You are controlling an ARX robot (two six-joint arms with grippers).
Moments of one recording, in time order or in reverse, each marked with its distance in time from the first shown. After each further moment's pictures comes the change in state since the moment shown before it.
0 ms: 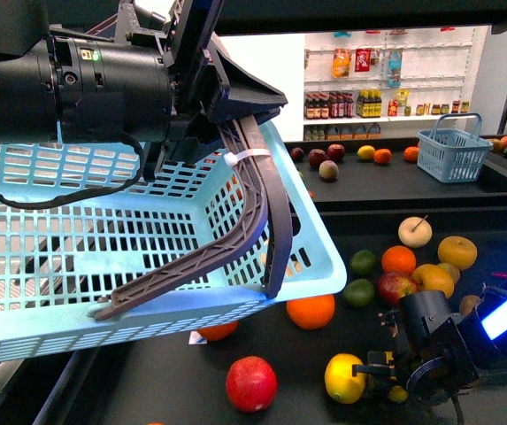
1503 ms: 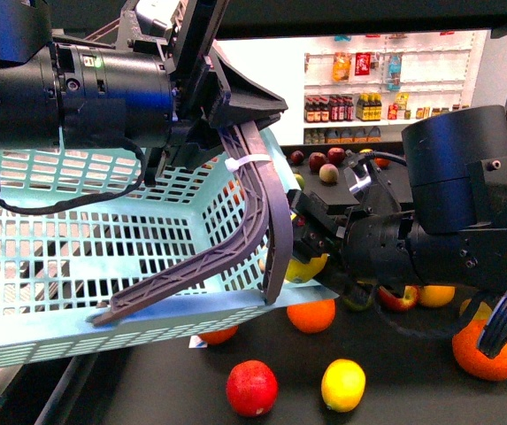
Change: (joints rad) left arm -0.002 0.000 0.000 0.000 -0.001 -0.001; right arm 0.220 -0.883 -0.748 0.373 -0.412 0.504
